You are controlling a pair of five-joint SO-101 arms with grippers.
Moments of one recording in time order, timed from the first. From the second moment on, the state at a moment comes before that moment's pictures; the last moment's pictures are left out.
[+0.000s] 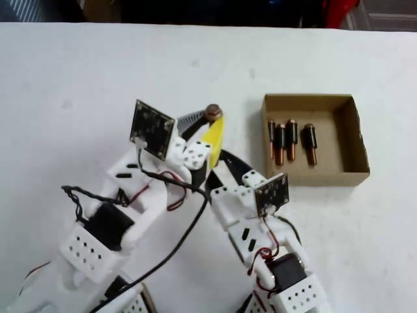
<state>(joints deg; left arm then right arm) 30.6 -55.3 50.5 27.6 9.8 -30.9 -102.3 96.4 20.4 -2.4</state>
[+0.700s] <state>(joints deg) 31.0 -53.9 58.9 25.2 6.6 -30.8 -102.4 96.4 20.3 -2.5</state>
